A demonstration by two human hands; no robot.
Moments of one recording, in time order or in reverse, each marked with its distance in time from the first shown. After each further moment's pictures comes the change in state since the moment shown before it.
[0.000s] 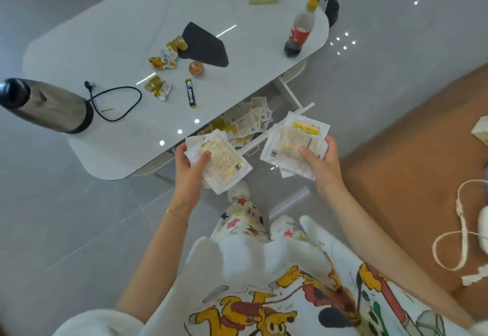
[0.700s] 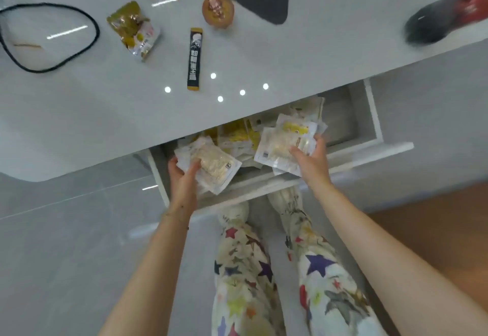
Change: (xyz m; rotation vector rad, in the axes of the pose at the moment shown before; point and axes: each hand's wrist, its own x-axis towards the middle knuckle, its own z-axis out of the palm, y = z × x) left_hand 0.308 -0.219 -0.016 -0.150 0.446 -0.309; right_hand 0.340 0.188 0.139 -0.480 -0.161 0.208
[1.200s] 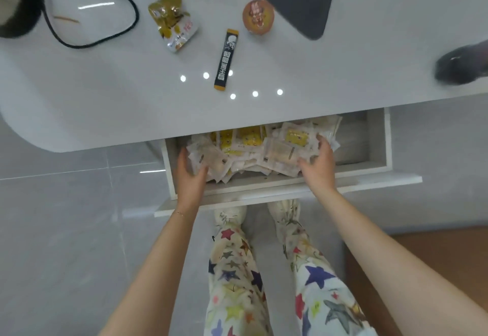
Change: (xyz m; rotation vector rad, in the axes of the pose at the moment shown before) left_hand -0.004 -0.012 -0.010 0.272 0.124 0.172; right_hand 0.018 -0.012 0.015 -0.409 -0.037 -0.175
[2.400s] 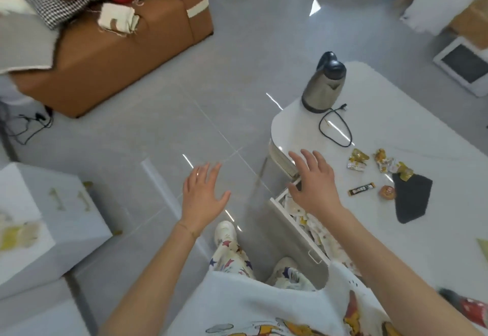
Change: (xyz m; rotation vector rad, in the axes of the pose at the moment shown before) left_hand -0.387 0.009 -0.354 0.410 0.608 0.063; right_hand -0.452 -0.299 0.019 -1.159 -0.461 -1.390
